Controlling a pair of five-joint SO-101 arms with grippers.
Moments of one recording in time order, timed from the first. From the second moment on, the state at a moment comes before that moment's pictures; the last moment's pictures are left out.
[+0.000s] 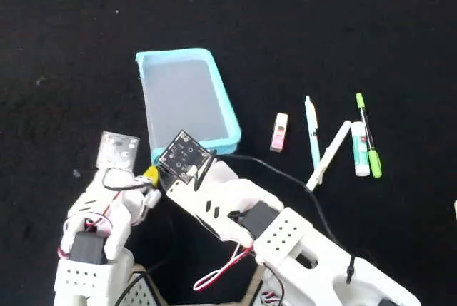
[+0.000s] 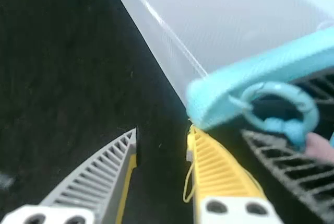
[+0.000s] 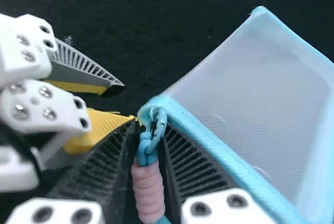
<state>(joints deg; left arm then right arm) 1.4 -104.4 93.2 59.2 -4.2 -46.4 -49.7 77.0 14.5 9.9</state>
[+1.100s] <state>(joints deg) 4.6 -104.5 92.9 52.9 -2.2 -46.2 -49.7 77.2 14.5 9.9</state>
